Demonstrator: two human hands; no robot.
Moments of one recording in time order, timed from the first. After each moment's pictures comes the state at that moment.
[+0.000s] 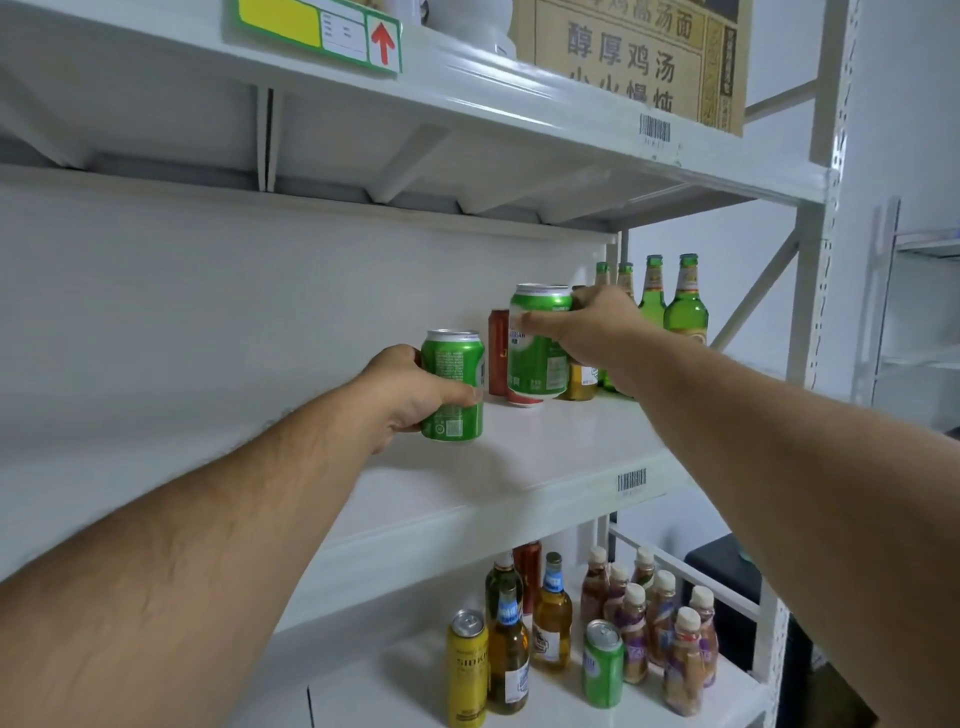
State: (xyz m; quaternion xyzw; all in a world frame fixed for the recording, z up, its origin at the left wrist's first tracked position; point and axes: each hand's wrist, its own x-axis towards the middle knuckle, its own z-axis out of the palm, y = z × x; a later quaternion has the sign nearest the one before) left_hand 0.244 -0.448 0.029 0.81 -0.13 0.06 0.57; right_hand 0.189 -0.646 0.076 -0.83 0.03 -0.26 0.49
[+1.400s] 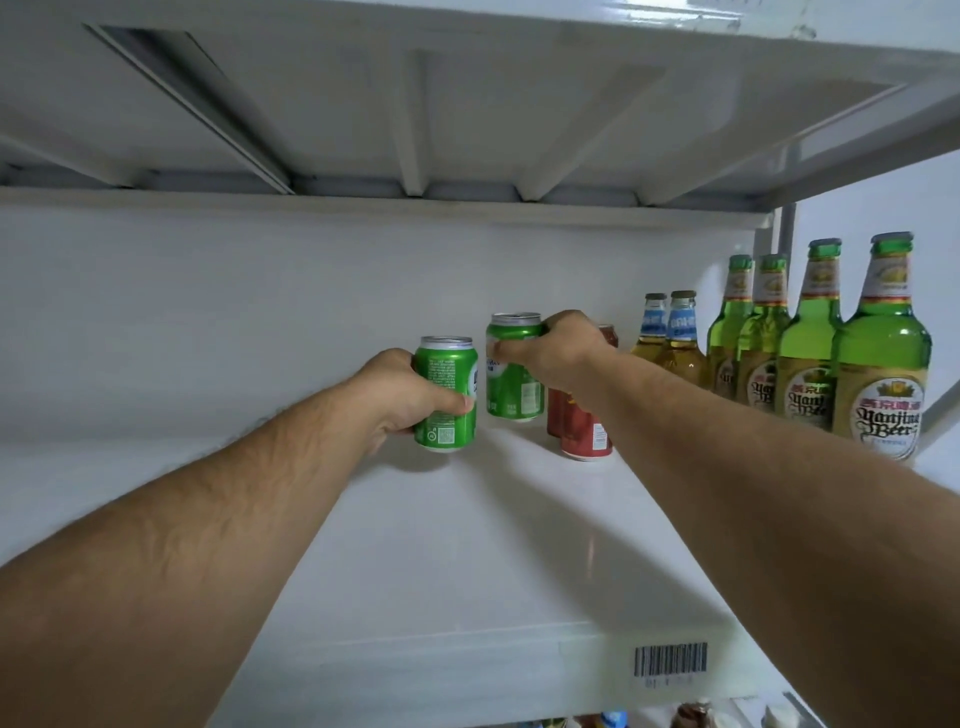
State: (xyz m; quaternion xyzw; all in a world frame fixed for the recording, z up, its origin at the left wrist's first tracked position) left_hand 0.355 -0.500 0.039 0.83 0.04 0.16 0.54; right_hand 0.389 -0.683 0.076 -0.87 -0.10 -0.13 0.46
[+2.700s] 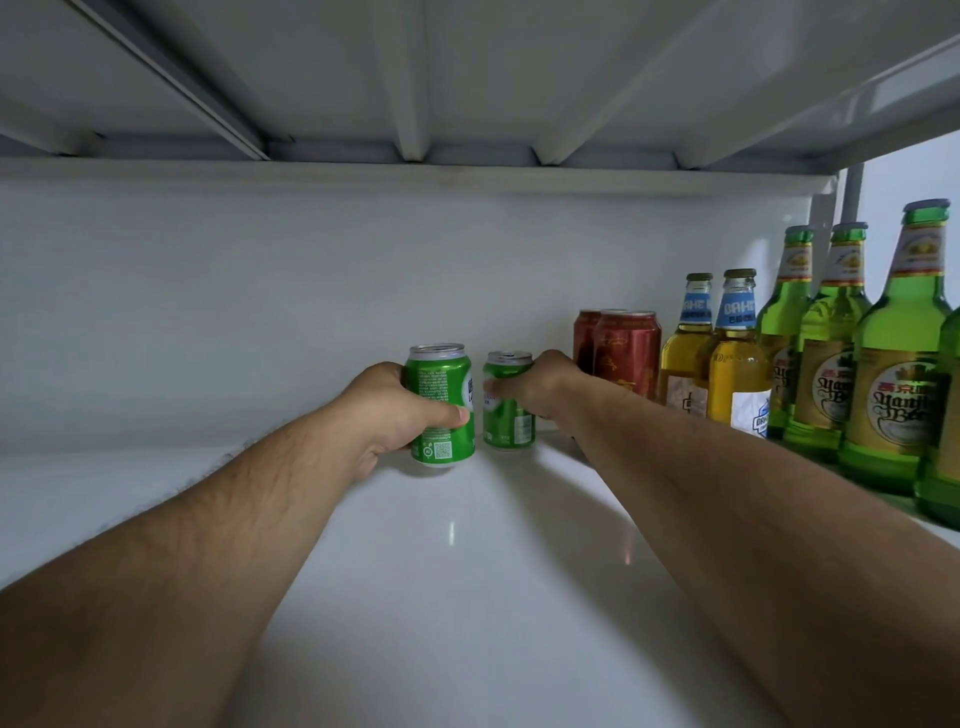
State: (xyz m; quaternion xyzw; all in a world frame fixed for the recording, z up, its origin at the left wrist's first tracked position) left_hand 0.400 -0.477 0.021 0.81 0.05 0.16 0.56; right_hand 0.479 -0.641 0.038 -0.89 -0.07 -0.07 0.44
